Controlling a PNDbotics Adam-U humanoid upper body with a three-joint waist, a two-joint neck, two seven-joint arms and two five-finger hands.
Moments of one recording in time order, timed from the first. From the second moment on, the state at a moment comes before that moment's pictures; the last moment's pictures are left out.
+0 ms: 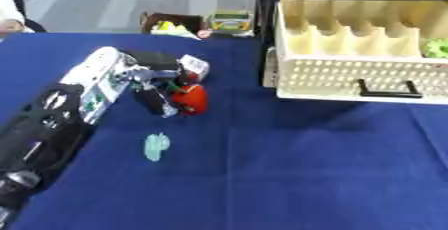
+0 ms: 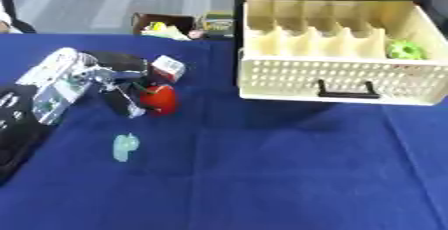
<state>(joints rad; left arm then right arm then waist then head) -0.96 0.55 -0.35 -1.24 -0.78 -0.17 -0.71 -0.67 -0.83 -0.08 -1.99 0.13 0.40 -0.37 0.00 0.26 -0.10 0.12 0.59</state>
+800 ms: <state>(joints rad) -0.94 0.68 -0.25 -1.43 -0.59 -0.03 -0.72 -0.65 -0.83 -0.09 -1.99 0.14 0.40 -0.38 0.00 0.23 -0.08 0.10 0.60</state>
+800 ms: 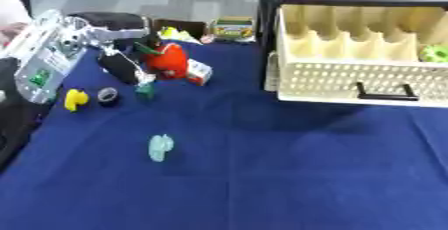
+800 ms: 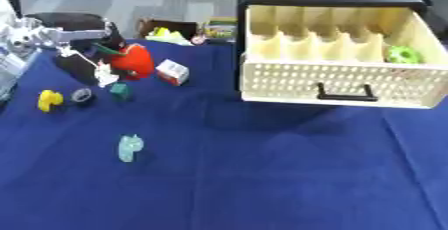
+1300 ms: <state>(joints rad) -1.01 0.70 -0.17 -1.51 -0.48 0.05 -0.66 -0.64 -0.83 -0.10 -1.99 0.14 0.40 -0.39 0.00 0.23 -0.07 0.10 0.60</state>
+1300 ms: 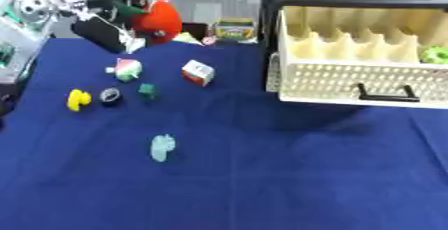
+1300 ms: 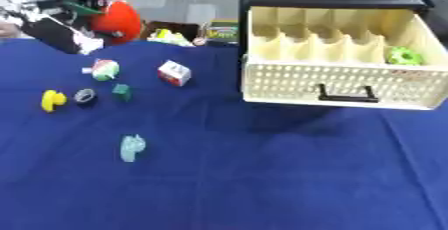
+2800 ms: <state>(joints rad) -1.27 0.41 -0.30 -1.37 -0.50 0.02 -0.39 -0.77 -0.76 -0.07 -1.99 0.14 0.37 -0.35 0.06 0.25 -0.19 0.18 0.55</state>
